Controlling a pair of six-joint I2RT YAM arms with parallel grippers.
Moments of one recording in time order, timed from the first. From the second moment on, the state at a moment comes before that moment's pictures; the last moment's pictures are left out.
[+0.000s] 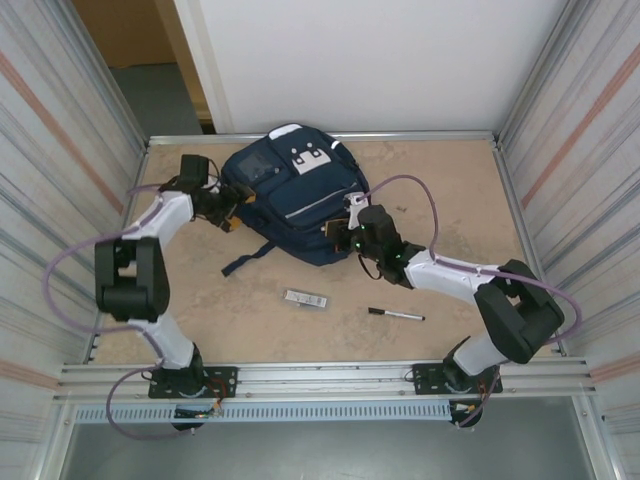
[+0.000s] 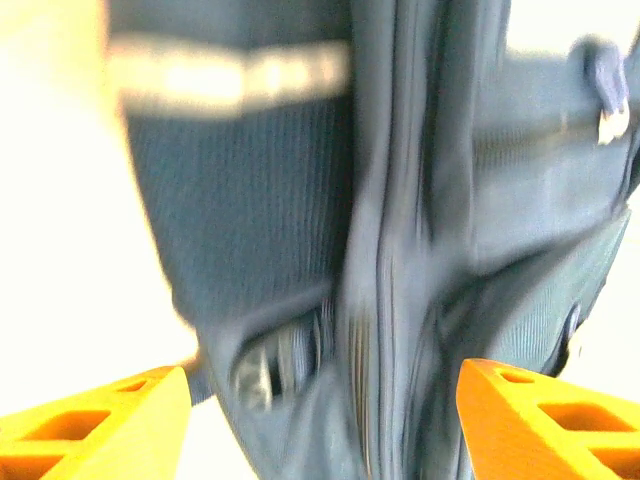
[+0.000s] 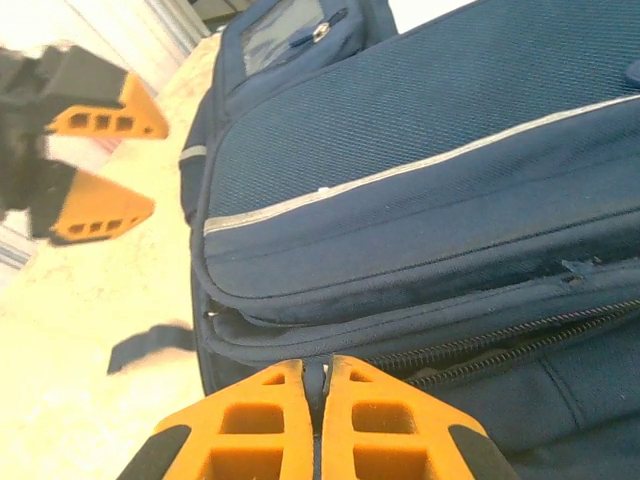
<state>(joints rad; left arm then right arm) -0.08 1.67 1.19 -0.54 0.44 -0.91 0.71 1.50 0.77 0.32 -0.04 0.49</state>
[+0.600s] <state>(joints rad) -0.42 1.40 0.90 -0.46 0.10 -1.19 0.82 1.62 0.82 0.42 -0.10 0.49</state>
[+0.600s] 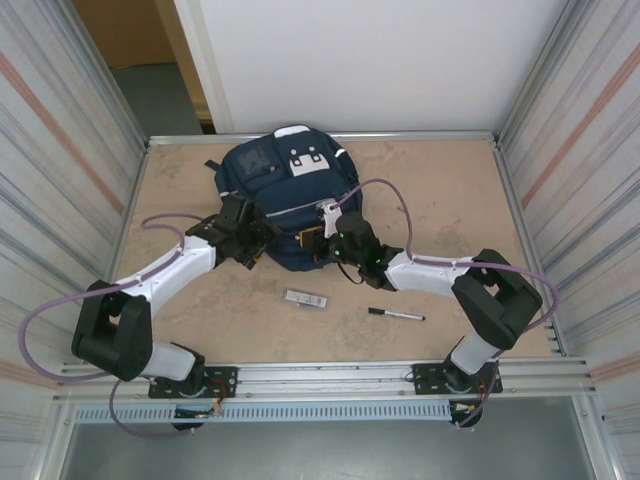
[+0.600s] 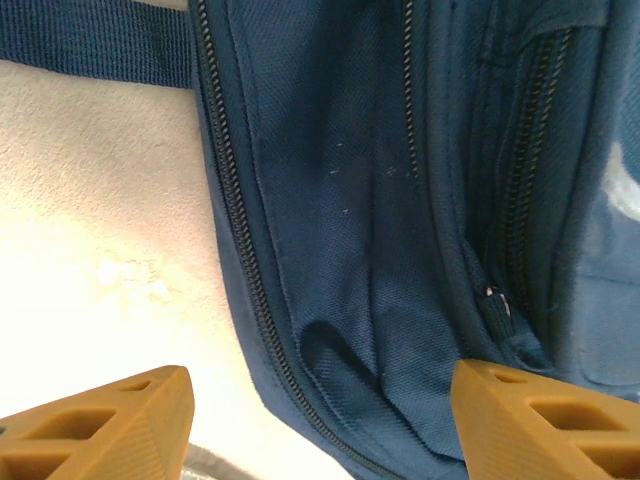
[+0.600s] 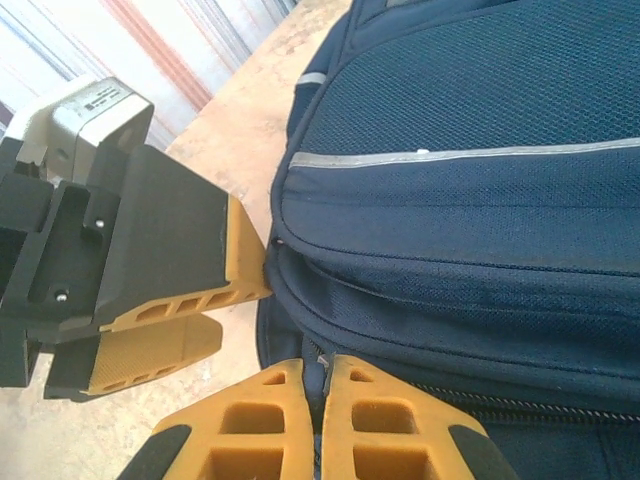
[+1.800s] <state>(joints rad) -0.33 1.38 0.81 -0.27 0.10 -1.30 0.88 1.69 0.87 0.44 -0.09 0.49</state>
